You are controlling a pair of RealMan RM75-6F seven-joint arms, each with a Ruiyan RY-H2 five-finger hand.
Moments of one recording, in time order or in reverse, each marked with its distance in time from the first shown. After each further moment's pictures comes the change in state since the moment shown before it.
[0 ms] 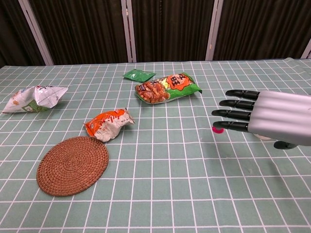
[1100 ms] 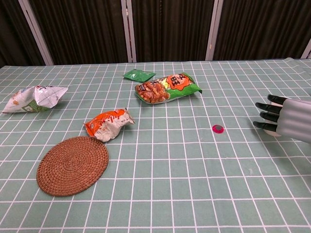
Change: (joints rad) left arm 0.000 0.021 0.003 -0.018 0.006 -0.005 -0.036; right arm -0.080 -0.073 0.043 0.136 0.272 -0.102 -0.560
